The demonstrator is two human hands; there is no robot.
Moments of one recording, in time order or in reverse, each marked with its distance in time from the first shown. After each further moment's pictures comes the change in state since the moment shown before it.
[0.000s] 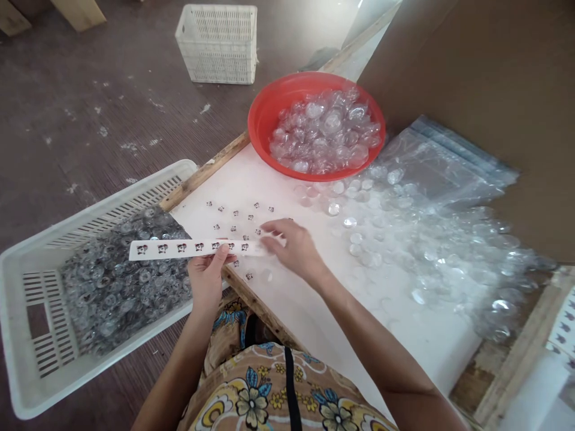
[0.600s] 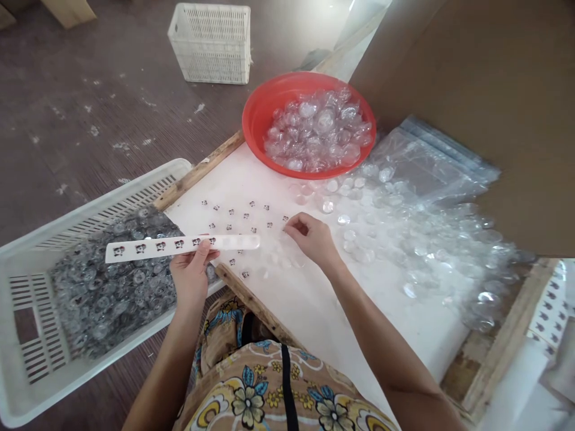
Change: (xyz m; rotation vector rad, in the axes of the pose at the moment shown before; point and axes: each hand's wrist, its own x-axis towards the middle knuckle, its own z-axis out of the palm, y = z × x) left_hand 0.015 0.003 -0.013 -0.071 0.086 0.018; right_hand -0.007 0.029 -0.028 0.133 0.103 0.355
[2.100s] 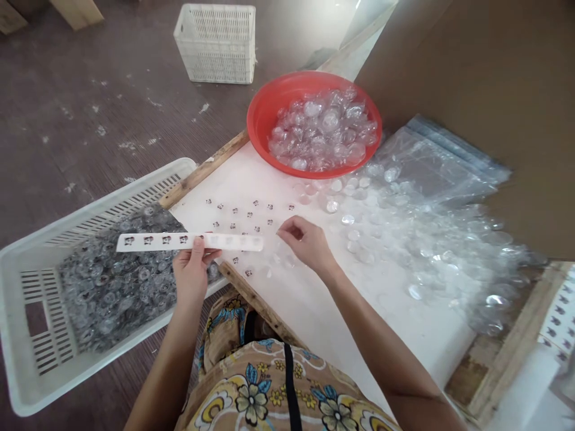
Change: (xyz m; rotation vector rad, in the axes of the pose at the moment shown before) left_hand 0.003 0.004 -0.006 -0.006 -0.029 -0.035; right_hand -0.011 -0.012 0.014 0.084 -0.067 -0.082
